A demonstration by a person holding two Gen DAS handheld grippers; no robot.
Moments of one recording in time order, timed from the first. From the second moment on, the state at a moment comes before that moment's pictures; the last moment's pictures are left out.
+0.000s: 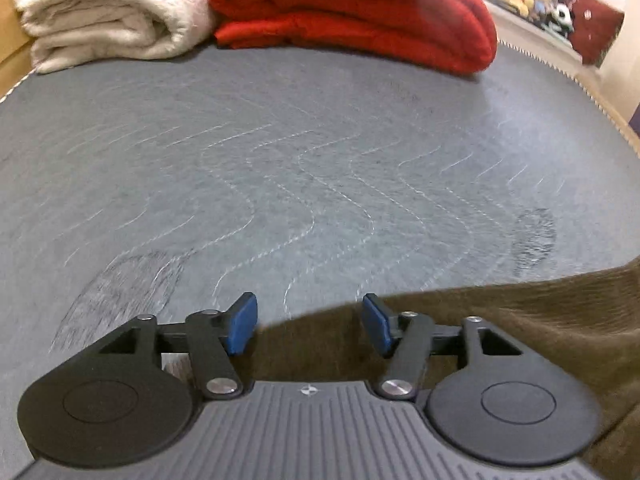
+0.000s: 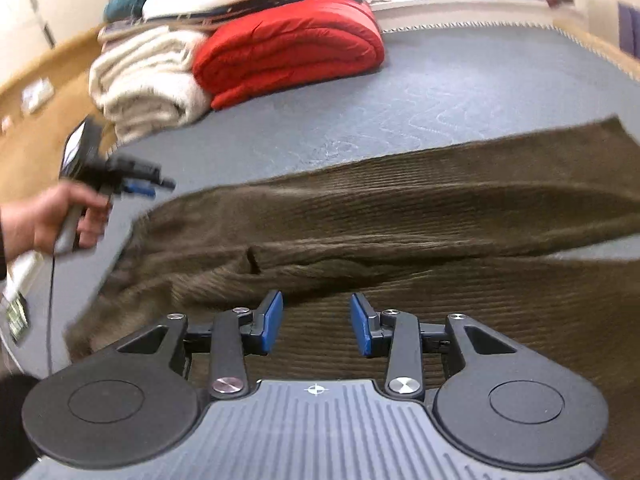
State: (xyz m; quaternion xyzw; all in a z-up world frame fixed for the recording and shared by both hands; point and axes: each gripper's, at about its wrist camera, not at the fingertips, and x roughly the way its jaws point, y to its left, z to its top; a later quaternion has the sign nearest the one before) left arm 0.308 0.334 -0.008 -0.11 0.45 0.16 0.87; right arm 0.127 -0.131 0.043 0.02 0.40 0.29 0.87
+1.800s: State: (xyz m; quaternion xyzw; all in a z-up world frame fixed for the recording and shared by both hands) left arm 0.022 0.236 -0.052 -0.36 0.39 0.10 0.84; right arm 0.191 -0.341 0.063 0.19 0.35 0.06 0.91
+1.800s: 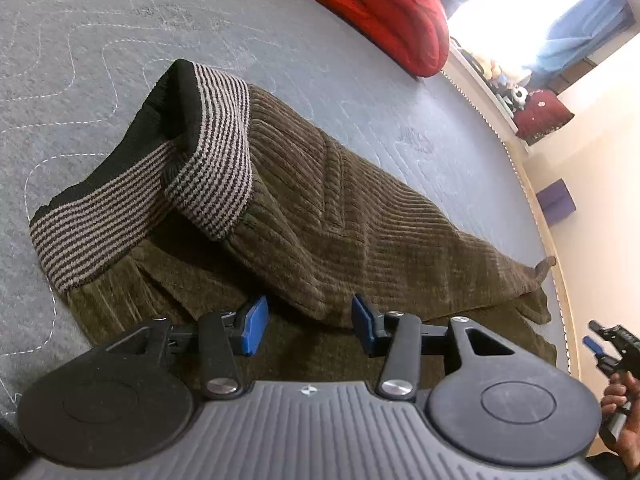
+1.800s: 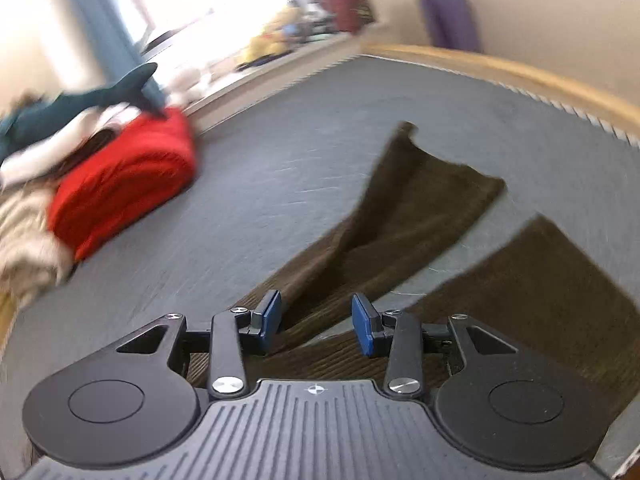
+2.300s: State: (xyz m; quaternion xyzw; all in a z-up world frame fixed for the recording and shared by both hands) left arm 0.039 0.235 -0.058 -0.33 0.38 0.13 0.85; right arm 0.305 -0.336 -0.006 0.26 0.38 0.03 0.89
